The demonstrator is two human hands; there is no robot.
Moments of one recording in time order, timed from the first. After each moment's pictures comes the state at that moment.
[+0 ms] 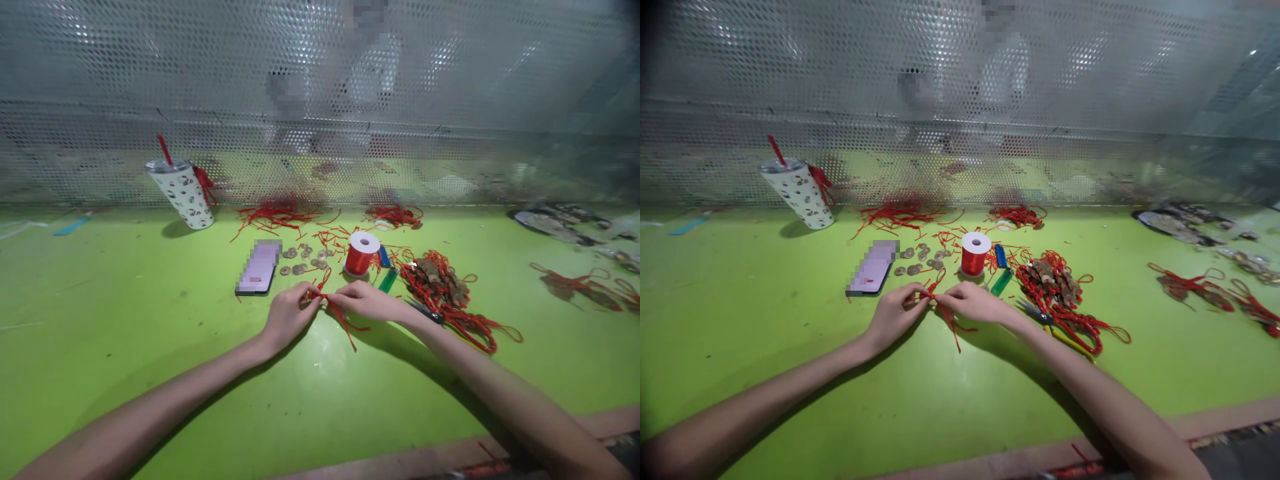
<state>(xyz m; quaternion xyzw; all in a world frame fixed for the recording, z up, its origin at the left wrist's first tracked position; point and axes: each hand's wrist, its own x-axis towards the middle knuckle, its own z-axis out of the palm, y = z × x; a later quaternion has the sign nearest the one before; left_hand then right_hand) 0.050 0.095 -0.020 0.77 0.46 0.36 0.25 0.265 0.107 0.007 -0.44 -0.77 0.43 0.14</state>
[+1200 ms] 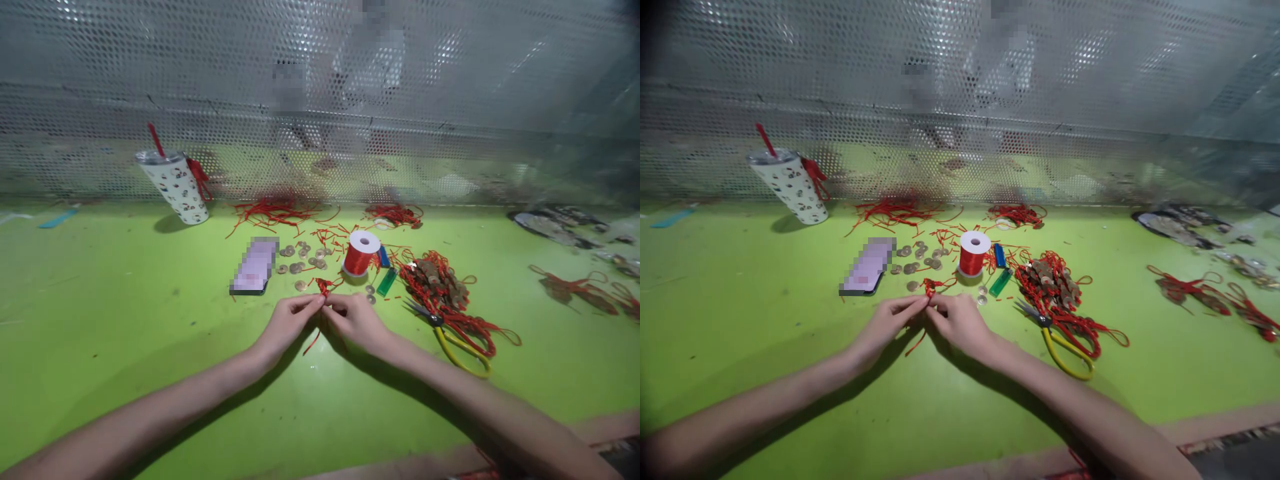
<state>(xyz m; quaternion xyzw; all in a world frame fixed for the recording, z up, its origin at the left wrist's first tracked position) 0.059 0.073 0.002 0.57 0.45 0.38 0.56 0.234 0.069 -0.005 -0.47 -0.75 0.33 0.31</state>
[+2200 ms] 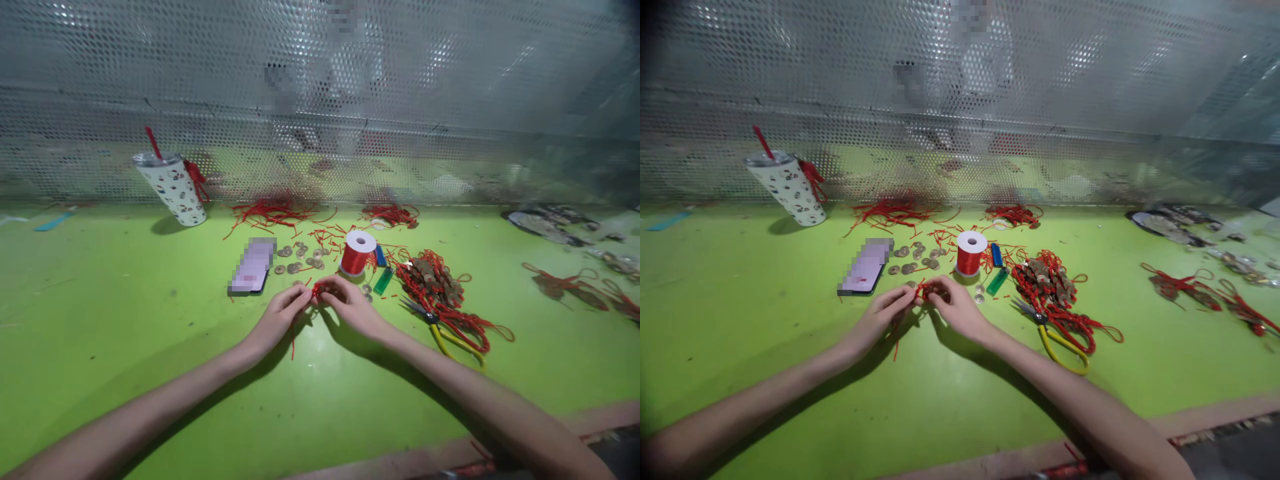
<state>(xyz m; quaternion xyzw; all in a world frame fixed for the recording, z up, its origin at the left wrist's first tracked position) 0.046 0.078 0.011 0.60 0.44 0.37 0.56 0.235 0.086 -0.010 -0.45 -0.67 0.44 0.39</state>
